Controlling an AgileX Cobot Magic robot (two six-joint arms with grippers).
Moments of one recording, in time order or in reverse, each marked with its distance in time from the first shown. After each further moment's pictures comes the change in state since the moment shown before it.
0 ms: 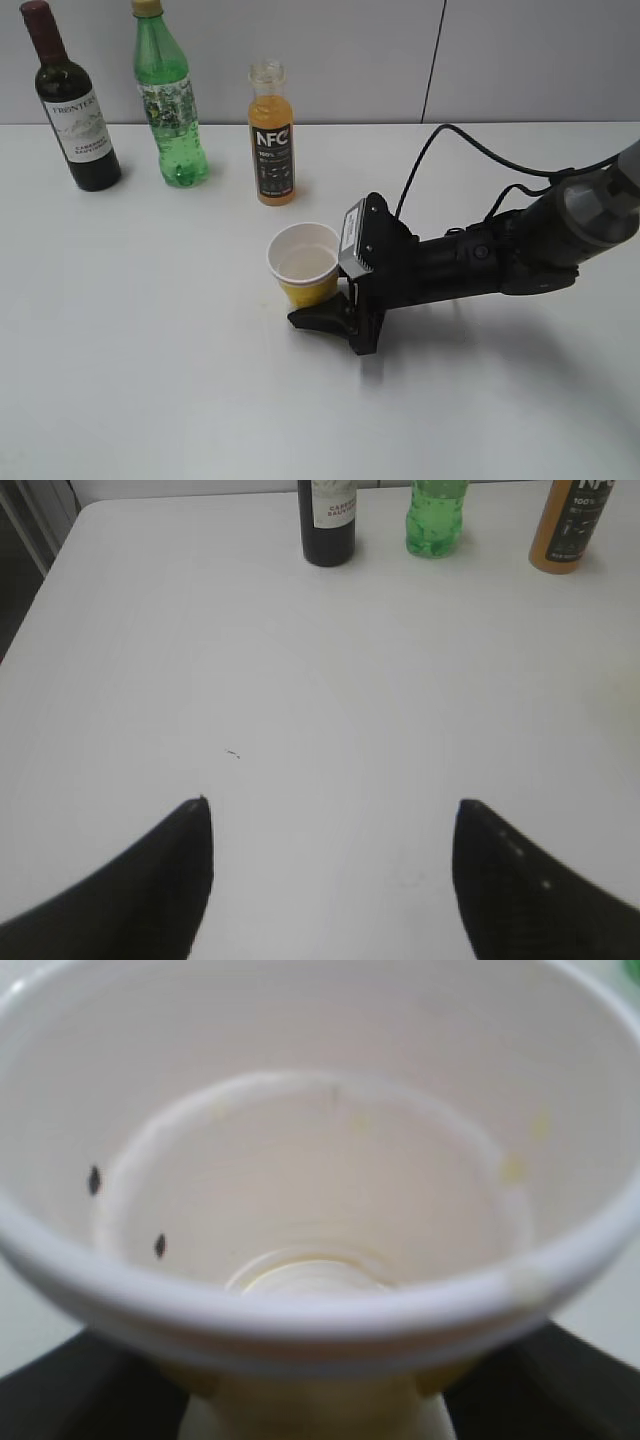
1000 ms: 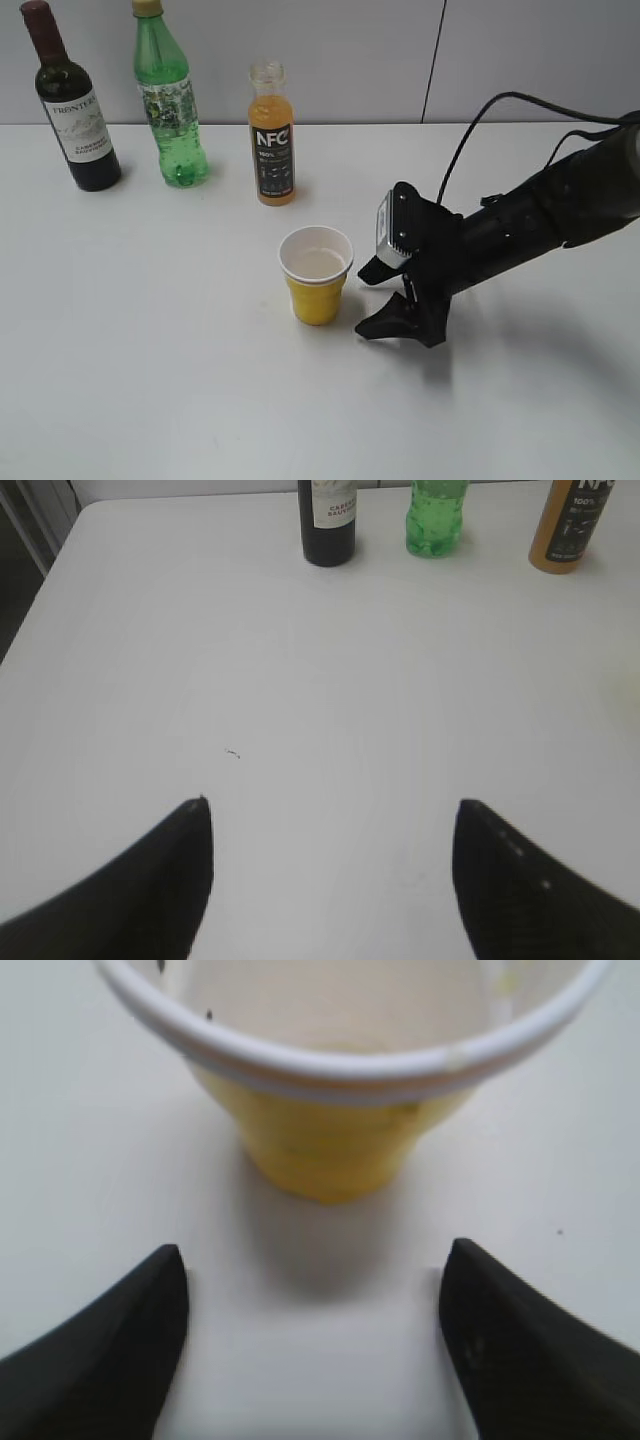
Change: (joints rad) left arm 0.000 0.000 0.000 0.000 0.000 0.000; right arm -0.078 -0.162 0.000 -0.569 0.198 0.490
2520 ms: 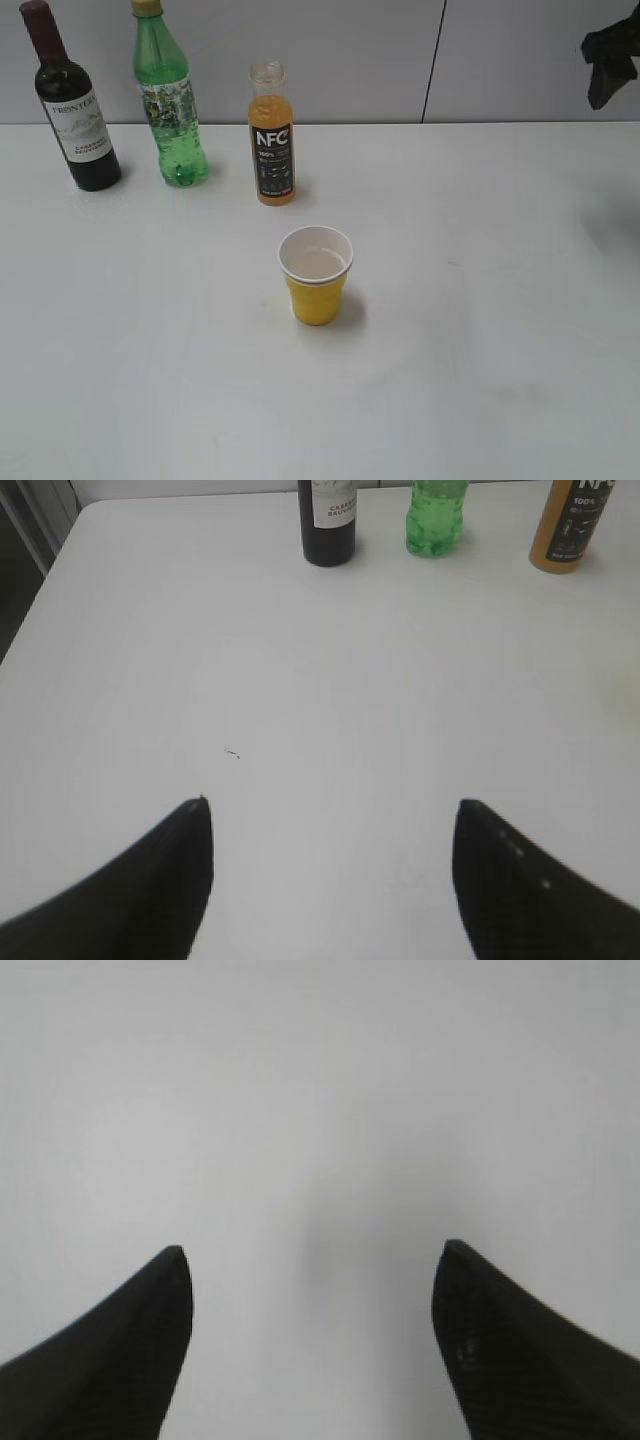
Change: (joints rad) left arm 0.000 0.000 0.000 0.000 0.000 0.000; right arm -0.281 -0.123 -0.762 1.709 1.775 -0.916
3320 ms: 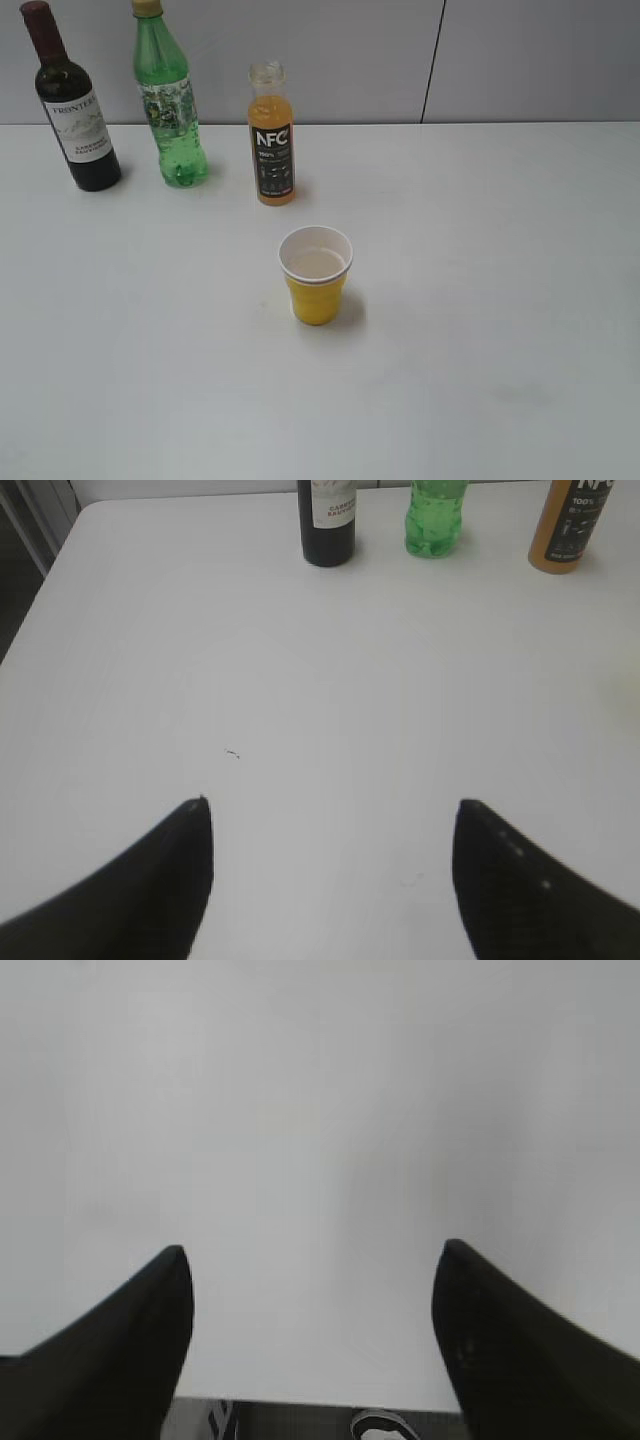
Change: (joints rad) left arm 0.000 0.000 0.000 0.000 0.000 0.000; right arm -0.014 -0.495 0.492 0.098 0.183 -0.065
